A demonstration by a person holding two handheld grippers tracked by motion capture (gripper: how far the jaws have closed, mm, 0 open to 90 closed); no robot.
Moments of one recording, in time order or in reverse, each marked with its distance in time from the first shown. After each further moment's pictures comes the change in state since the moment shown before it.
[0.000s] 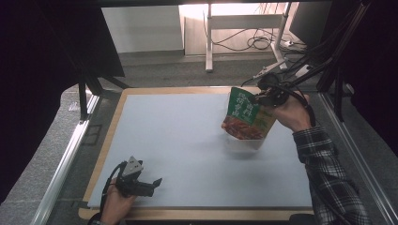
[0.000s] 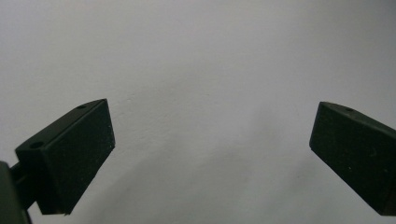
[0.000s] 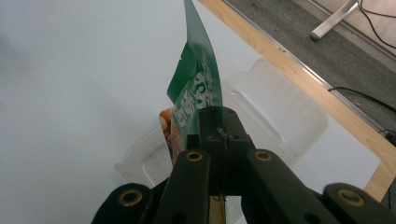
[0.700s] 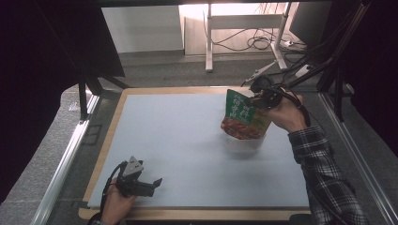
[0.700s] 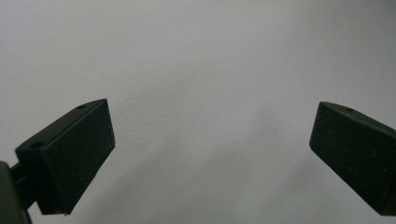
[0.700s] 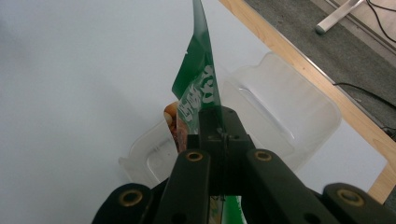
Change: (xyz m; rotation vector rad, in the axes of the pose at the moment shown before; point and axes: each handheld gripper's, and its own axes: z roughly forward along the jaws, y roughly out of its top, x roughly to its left) left arm -0.001 0.000 0.000 0.002 0.000 0.003; right arm 0.014 0.007 0.010 0.052 0.000 -0.026
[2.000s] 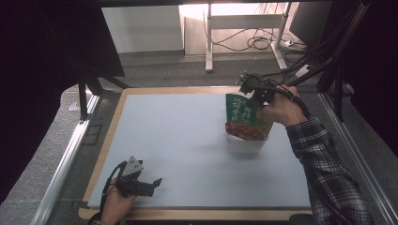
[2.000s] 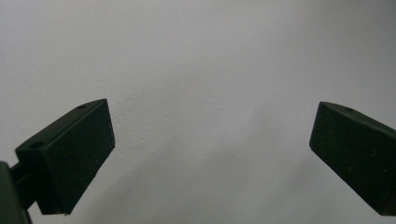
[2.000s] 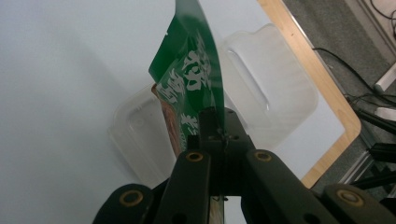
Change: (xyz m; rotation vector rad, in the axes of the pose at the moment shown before) left arm 0.001 0.000 -0.001 -0.002 -0.002 -0.002; right arm 0.013 0.024 0.004 0.241 -0.091 -0.115
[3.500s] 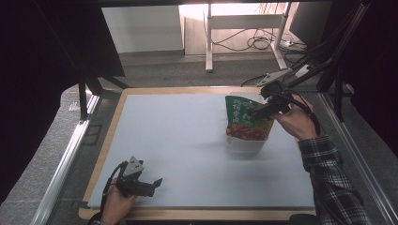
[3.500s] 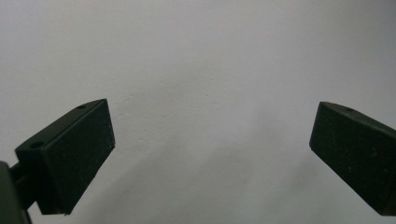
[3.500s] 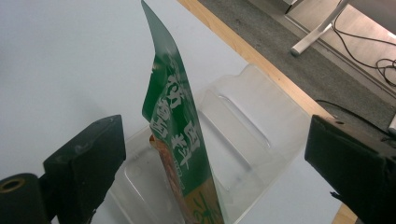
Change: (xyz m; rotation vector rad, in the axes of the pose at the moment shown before) left arm -0.001 0.000 0.001 0.003 0.000 0.000; right arm -0.016 -0.058 0.006 -0.360 0.016 0.129
